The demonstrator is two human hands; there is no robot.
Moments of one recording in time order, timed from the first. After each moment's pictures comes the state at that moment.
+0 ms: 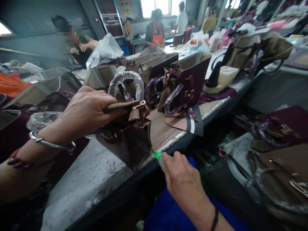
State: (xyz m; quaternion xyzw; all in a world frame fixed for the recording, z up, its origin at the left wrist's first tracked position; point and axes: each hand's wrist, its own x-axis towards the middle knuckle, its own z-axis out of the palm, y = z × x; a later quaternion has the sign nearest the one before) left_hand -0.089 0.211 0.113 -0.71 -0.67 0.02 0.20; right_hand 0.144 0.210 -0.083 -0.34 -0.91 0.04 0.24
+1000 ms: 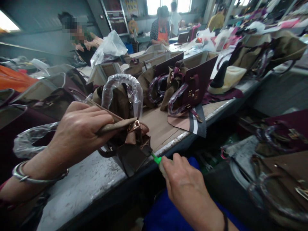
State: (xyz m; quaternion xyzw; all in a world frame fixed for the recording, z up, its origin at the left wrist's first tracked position) left_hand -0.085 0.166 0.088 -0.73 -0.65 -0.04 0.20; right_hand 0.146 0.212 -0.062 -0.30 -0.93 0.06 0.20
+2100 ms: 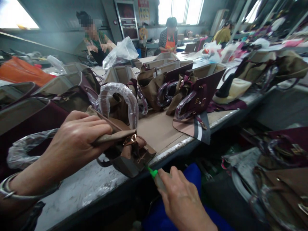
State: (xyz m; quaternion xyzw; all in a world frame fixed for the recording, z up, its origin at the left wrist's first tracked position) left_hand -0.089 0.124 0.094 -0.73 -0.65 -0.05 0.20; right_hand 0.143 0.191 -0.078 -0.26 -0.94 0.12 0.19
